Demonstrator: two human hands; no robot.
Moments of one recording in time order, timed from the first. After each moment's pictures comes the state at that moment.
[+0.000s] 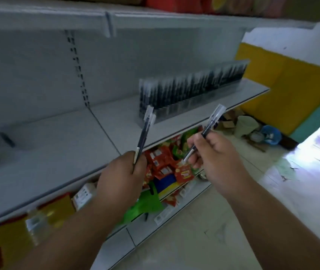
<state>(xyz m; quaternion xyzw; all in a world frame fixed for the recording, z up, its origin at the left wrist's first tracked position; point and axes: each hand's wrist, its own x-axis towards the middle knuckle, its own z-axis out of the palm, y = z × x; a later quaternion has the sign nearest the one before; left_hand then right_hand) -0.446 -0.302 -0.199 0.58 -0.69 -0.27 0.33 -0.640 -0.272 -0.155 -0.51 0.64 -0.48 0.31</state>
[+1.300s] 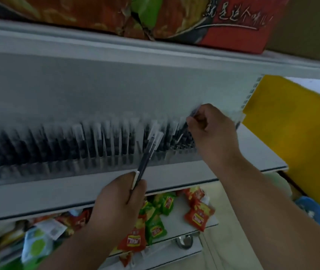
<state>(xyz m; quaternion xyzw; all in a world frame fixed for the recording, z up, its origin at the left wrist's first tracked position) -0.807 -0.485 -0.212 0.63 -0.60 -0.25 0.42 -0.989 -0.602 -0.119 -0.74 0.55 -0.38 0.06</state>
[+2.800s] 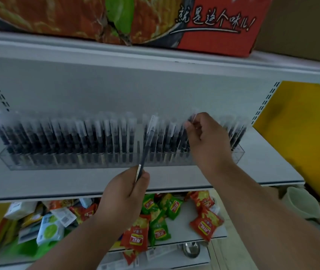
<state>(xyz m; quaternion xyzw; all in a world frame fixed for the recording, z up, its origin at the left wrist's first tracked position) -0.842 -0.489 -0.205 0.65 -0.56 -0.25 0.45 -1.006 -0.623 -0.143 -0.77 0.49 -0.40 0.08</state>
